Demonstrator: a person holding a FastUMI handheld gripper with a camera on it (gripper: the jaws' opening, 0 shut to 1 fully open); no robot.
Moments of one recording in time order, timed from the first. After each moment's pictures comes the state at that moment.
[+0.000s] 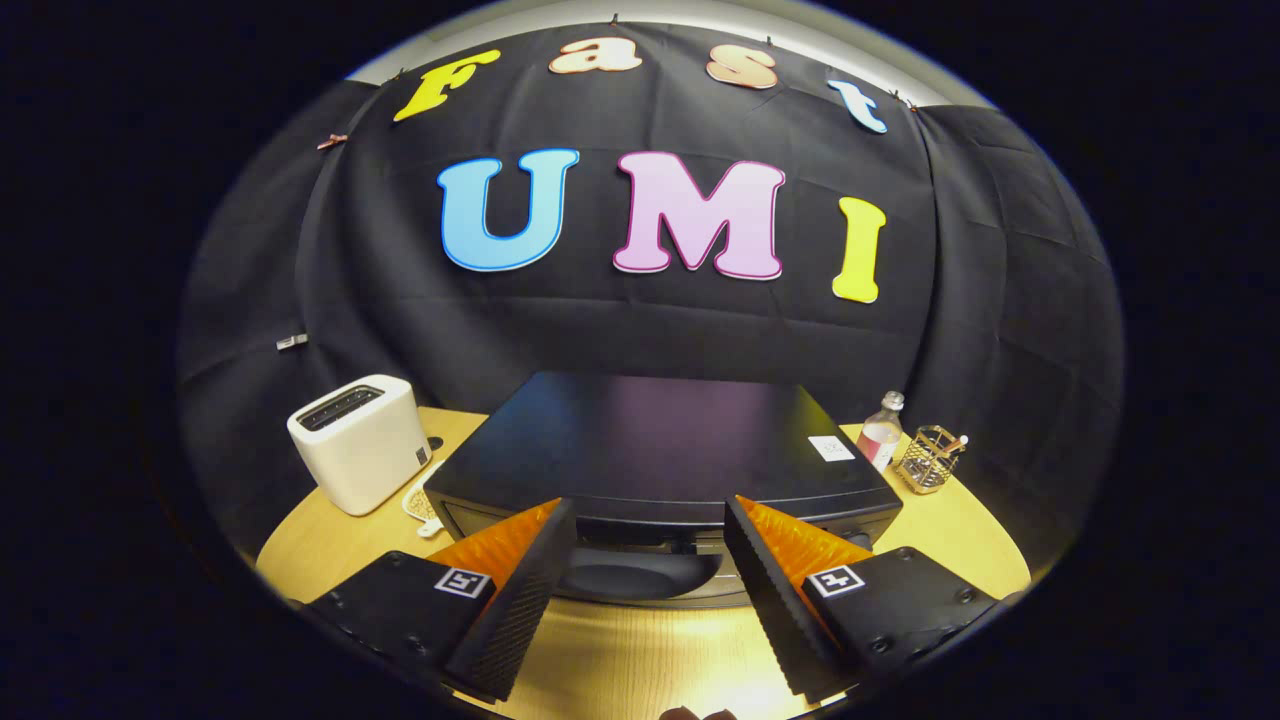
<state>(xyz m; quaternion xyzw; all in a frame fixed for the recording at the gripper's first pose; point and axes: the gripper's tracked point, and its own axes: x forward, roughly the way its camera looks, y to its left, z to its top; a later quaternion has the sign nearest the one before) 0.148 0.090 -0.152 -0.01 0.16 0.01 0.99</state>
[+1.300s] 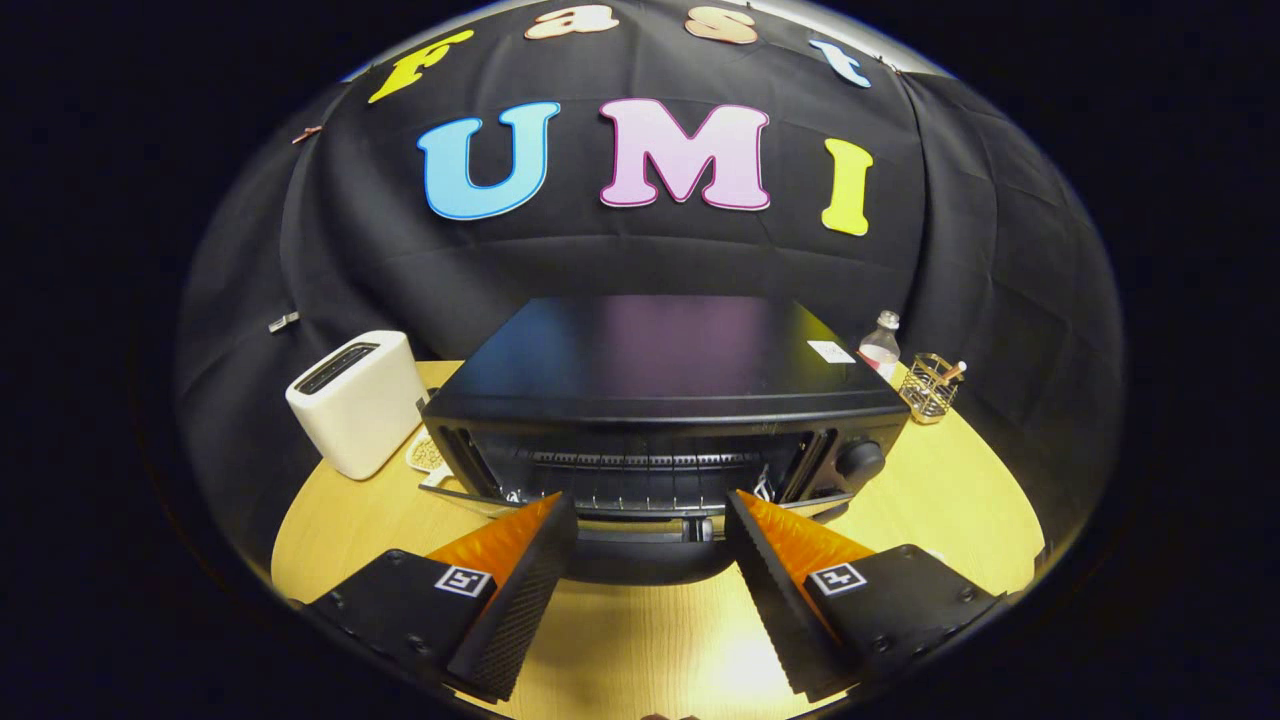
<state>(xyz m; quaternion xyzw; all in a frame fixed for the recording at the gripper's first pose) 0.090 0.093 -0.189 0.02 0.25 0.00 0.97</state>
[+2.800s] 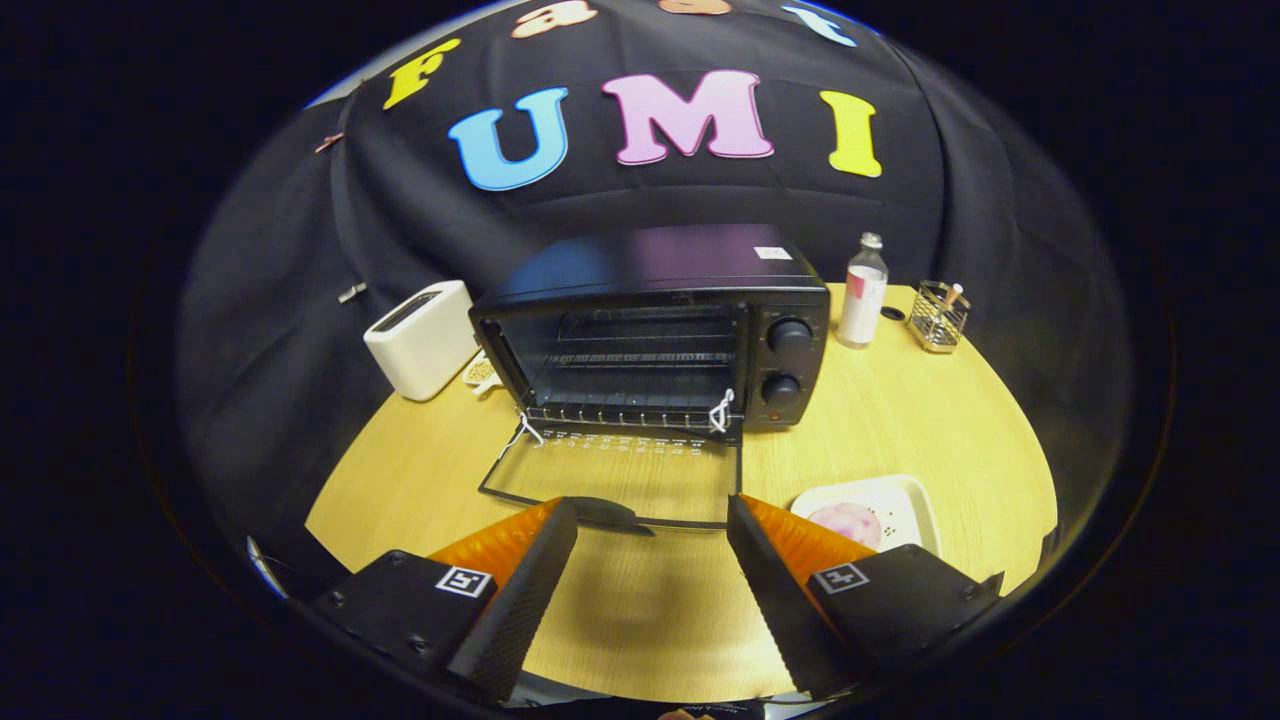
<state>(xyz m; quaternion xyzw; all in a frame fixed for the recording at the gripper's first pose) -0.023 0.012 -0.195 0.10 0.33 0.09 0.94</state>
